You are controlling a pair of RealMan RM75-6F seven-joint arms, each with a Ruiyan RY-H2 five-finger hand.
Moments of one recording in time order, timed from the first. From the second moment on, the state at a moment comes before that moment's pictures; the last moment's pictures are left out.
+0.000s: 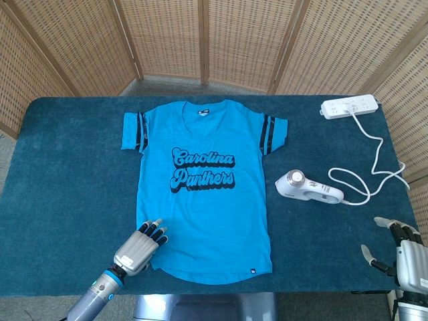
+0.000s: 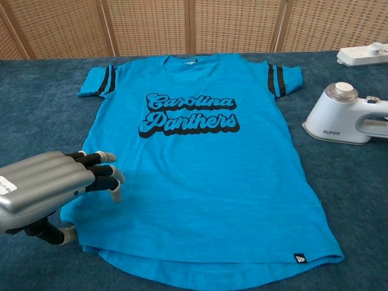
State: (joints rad) left arm -0.35 -1.52 0.04 -1.80 1.42 0.99 0.81; right arm -0.07 -1.20 0.07 -1.70 -1.44 1.60 0.08
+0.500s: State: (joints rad) left arm -0.37 -1.54 0.05 -1.79 1.42 1.02 0.78; right arm -0.07 -1.20 0.07 -1.70 -1.45 1.60 0.07
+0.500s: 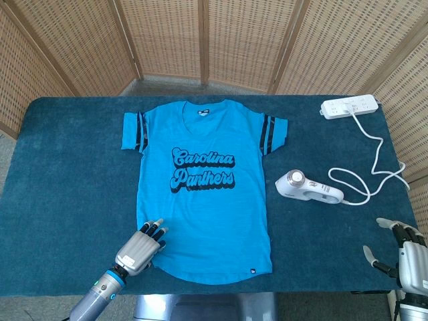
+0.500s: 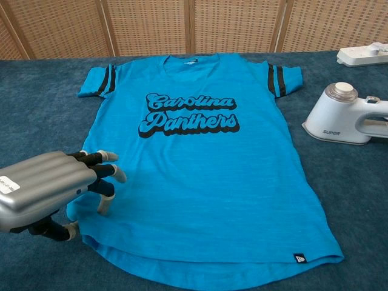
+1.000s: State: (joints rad) left arm -0.40 -1.49 0.06 -1.83 1.43 1.03 0.73; right arm 0.03 -1.21 0.11 -1.75 -1.46 1.50 -0.03
